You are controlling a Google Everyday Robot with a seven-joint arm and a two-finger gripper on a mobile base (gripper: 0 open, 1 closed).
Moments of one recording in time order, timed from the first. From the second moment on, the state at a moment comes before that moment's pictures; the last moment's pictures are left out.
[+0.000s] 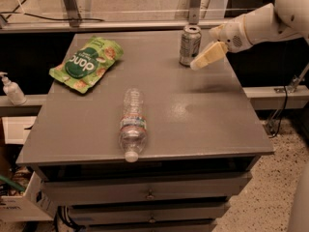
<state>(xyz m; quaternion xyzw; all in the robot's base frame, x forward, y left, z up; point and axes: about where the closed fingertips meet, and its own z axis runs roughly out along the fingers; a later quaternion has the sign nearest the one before) 0.715 -0.157 0.887 -0.48 0.75 0.20 0.41</state>
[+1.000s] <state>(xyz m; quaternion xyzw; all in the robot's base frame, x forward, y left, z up) 0.758 -0.133 0.870 -0.46 0.72 0.25 0.45</state>
